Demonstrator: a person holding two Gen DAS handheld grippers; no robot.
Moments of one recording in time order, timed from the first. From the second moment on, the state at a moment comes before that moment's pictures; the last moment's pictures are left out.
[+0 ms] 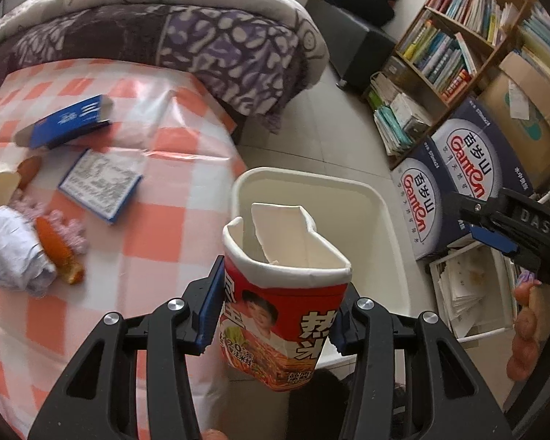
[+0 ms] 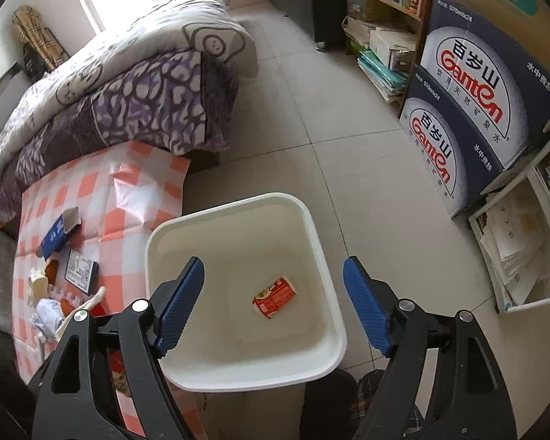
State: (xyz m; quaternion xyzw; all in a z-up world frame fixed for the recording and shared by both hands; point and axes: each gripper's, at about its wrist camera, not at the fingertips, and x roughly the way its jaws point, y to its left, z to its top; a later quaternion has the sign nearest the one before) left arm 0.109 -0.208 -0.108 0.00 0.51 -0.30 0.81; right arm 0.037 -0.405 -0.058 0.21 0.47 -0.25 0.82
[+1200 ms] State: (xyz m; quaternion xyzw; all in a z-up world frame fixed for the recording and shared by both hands) left arm 0.184 -0.038 -0.105 0.12 0.53 -0.07 0.84; right arm 0.115 -0.277 -0.070 0.21 0.47 -0.15 0.84
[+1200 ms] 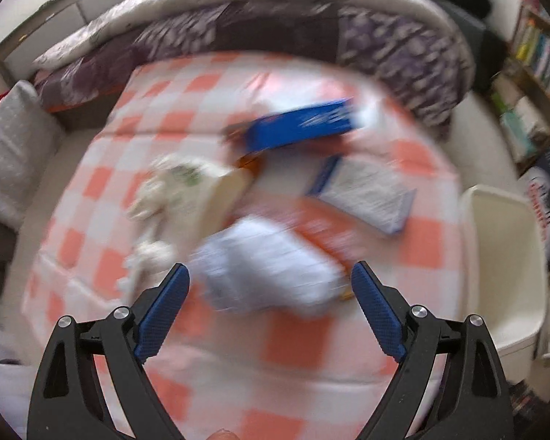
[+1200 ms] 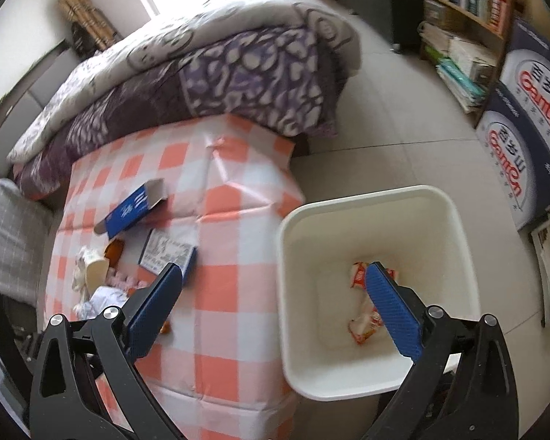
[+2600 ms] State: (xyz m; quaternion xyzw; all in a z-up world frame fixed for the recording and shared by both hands) left arm 0.203 0.125 -0.086 -0.17 0.54 -0.03 0.82; right arm 0.195 -0.063 -0.134 -0.04 0.52 0.07 0.85
